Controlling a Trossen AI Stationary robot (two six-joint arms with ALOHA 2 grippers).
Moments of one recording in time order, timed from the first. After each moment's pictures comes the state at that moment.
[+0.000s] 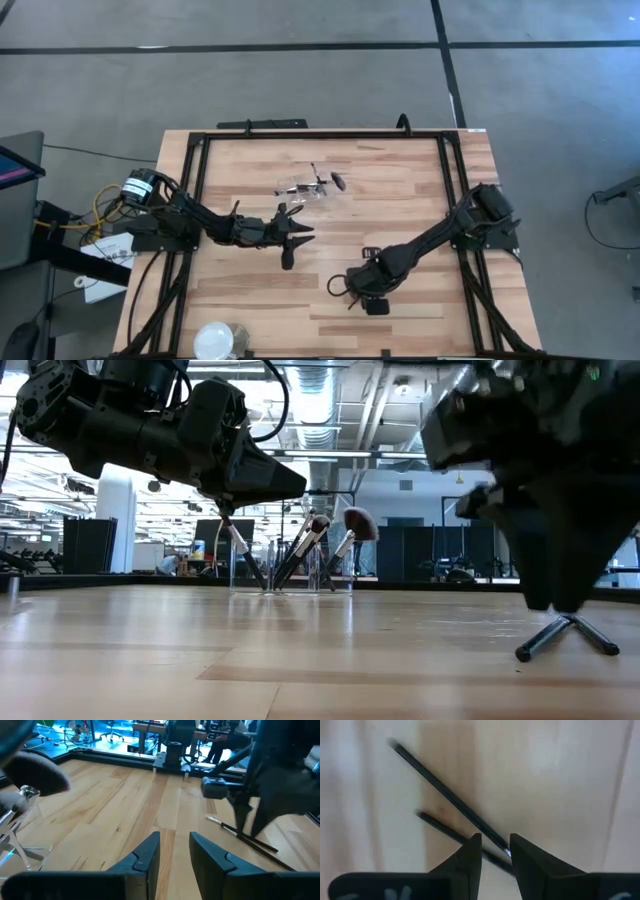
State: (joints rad) left arm -0.26 1.68 0.46 1.03 -0.36 -0.14; right arm 0.48 1.90 1.21 -0.71 -0.03 0.41
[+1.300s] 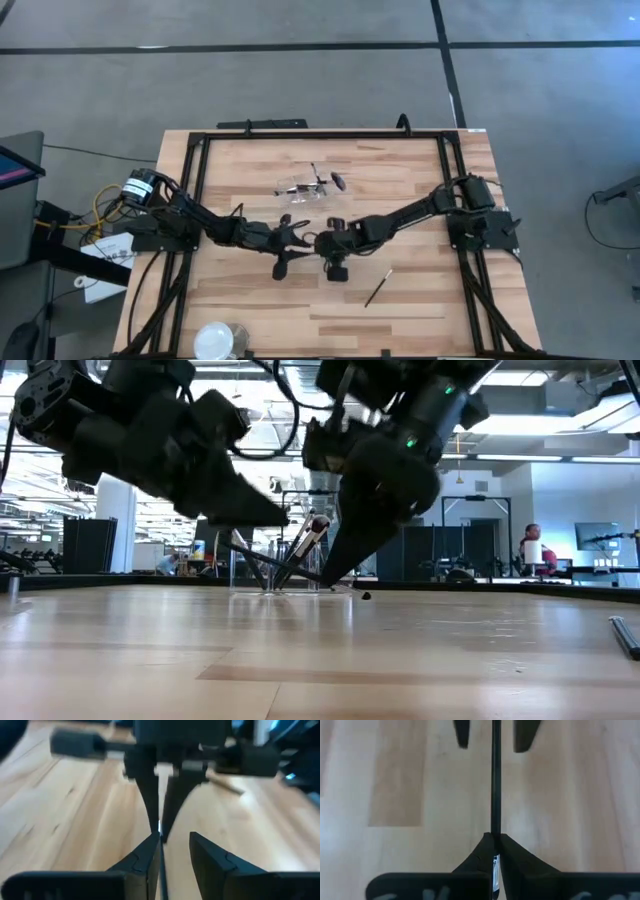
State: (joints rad) left arm -0.27 1.68 0.46 0.86 -0.15 -0.13; right arm 0.22 1.97 1.23 -0.27 0.06 0.13
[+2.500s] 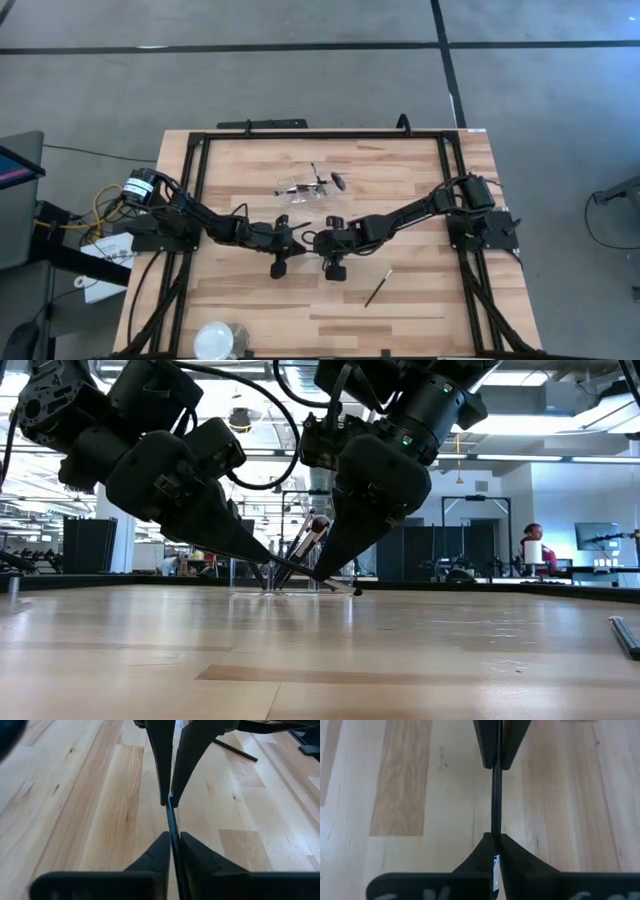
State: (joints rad) left arm -0.25 1.68 0.46 0.72 -0.13 -0.16; right arm 0.21 1.97 1.23 -0.24 0.09 0.12
